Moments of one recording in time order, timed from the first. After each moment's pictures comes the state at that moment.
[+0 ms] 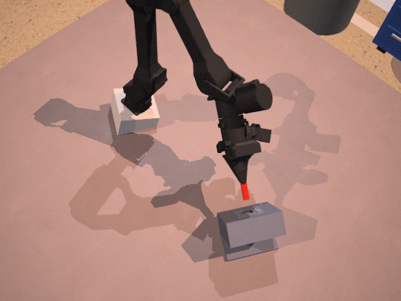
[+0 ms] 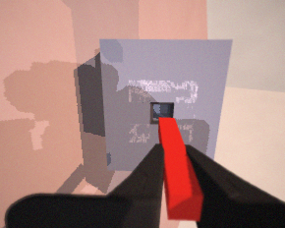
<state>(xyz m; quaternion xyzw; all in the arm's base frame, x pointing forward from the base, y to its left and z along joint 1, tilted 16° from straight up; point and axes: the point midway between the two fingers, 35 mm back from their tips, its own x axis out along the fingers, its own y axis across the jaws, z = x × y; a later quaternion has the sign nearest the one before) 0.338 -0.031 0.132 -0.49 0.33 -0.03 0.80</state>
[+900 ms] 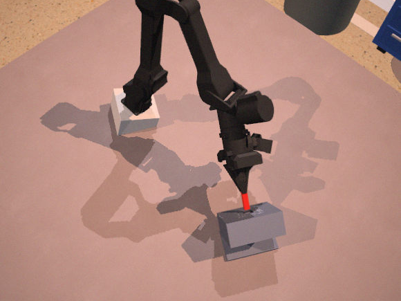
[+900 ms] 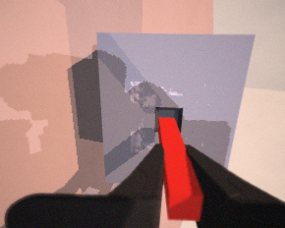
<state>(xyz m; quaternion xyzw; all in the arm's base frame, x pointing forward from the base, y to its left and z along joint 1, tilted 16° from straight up) 0.355 -0.039 0.117 -0.50 0.34 -0.03 0.80</state>
